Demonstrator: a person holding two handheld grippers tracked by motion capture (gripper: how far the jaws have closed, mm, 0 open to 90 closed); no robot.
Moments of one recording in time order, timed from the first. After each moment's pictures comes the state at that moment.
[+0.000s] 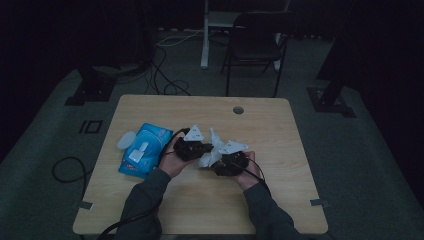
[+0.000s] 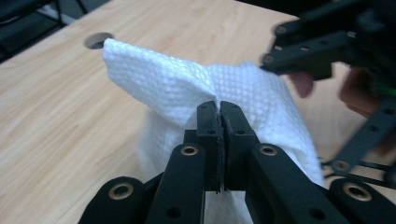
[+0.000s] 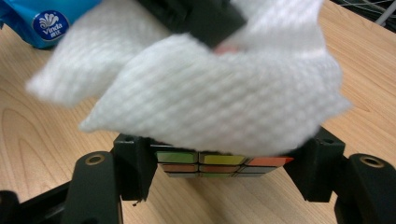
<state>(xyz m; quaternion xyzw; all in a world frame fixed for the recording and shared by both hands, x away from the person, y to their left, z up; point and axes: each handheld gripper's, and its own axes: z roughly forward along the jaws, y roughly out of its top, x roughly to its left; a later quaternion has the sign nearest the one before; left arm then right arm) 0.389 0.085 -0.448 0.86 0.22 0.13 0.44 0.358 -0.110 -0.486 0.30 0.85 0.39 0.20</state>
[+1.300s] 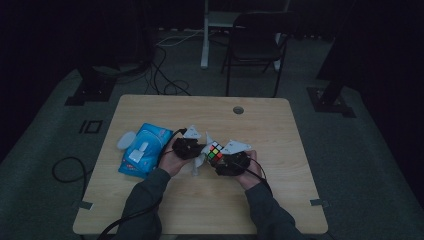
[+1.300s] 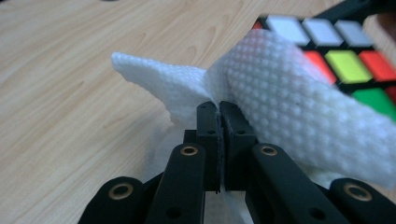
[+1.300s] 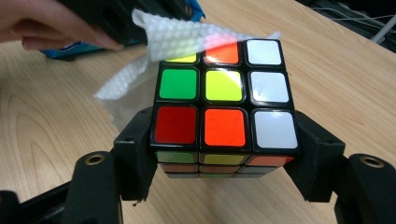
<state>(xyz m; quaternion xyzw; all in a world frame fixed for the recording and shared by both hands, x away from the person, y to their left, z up) 0.410 0.092 -0.481 0.87 0.27 0.10 0.41 0.354 -0.114 -0.478 0.28 0.84 0.41 0.20</state>
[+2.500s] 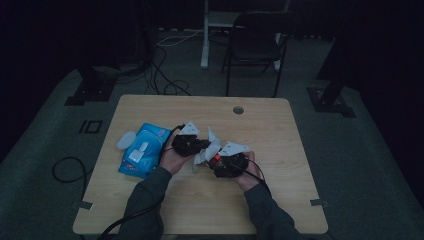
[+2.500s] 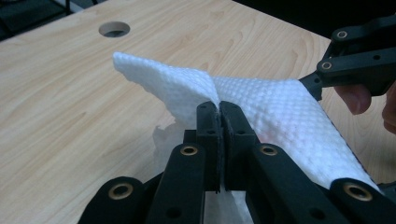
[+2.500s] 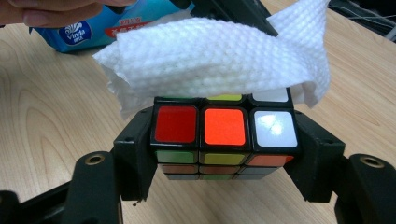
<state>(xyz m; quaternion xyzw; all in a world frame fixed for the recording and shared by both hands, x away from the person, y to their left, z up) 0.408 0.092 -0.464 0.84 0.27 0.10 0.46 0.352 -0.109 -0.482 0.28 0.85 0.41 0.19</state>
